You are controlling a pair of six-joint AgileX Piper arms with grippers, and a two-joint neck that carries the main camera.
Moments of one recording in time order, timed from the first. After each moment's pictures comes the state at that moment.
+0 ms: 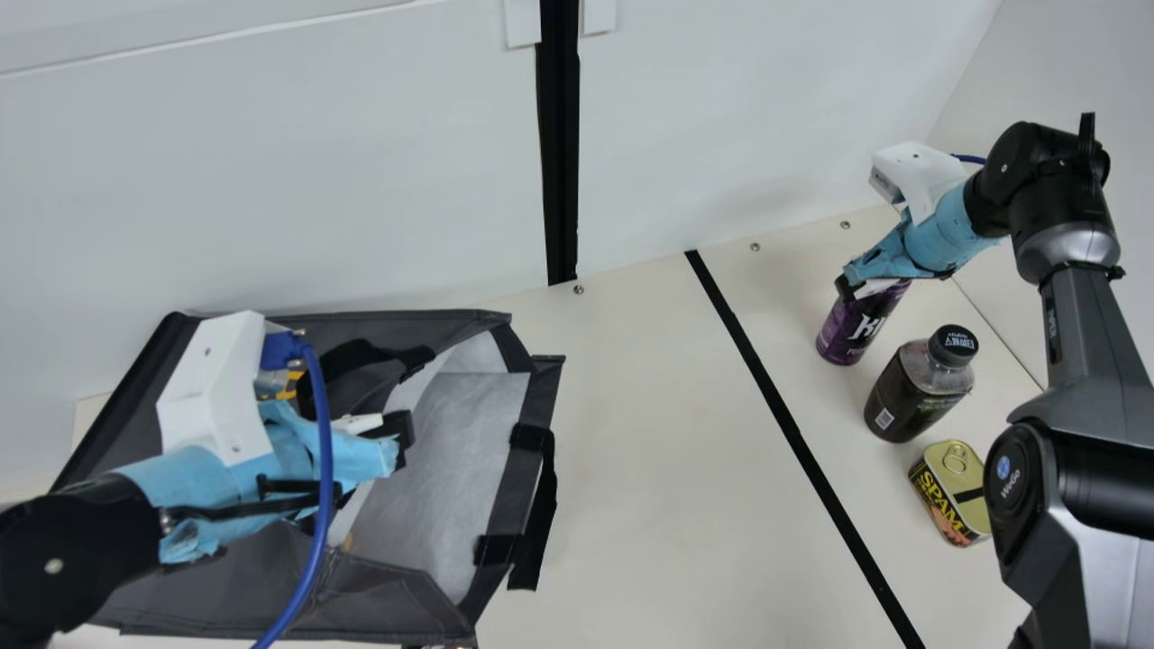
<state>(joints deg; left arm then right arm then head) -29.0 89.9 -81.9 -28.4 45.4 1.2 -31.0 119.5 -116.2 8.7 69.9 -36.1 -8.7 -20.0</state>
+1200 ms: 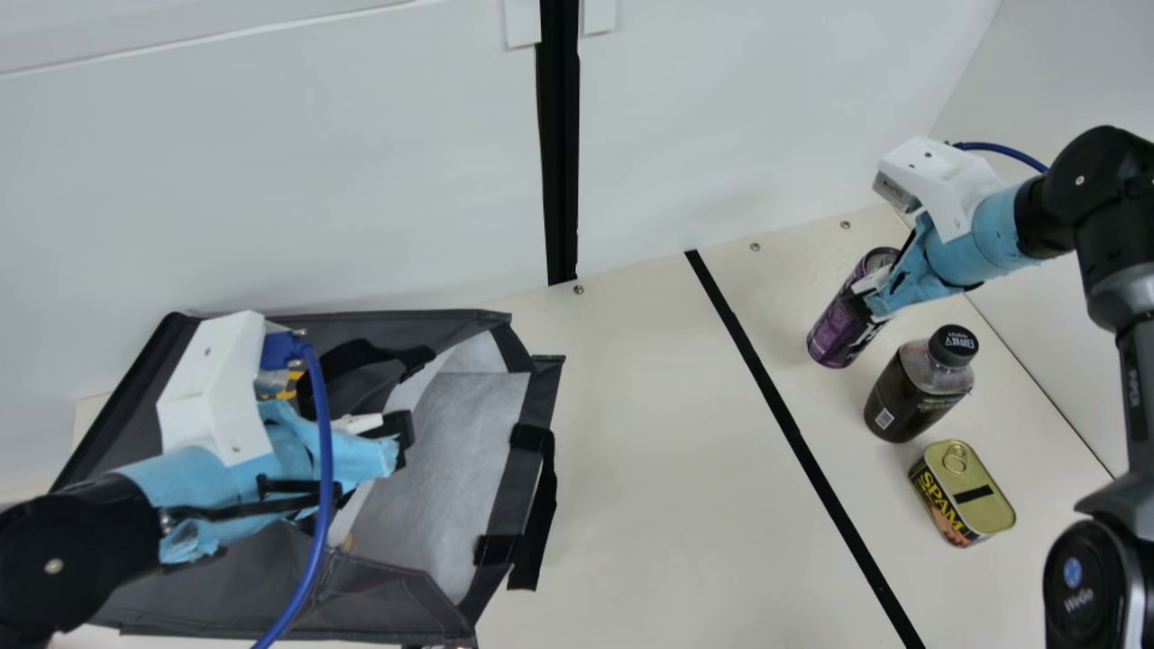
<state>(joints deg) -29.0 89.9 -81.9 -28.4 45.4 1.2 -32.1 101.1 -100.4 17.2 69.9 -53.3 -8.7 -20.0</state>
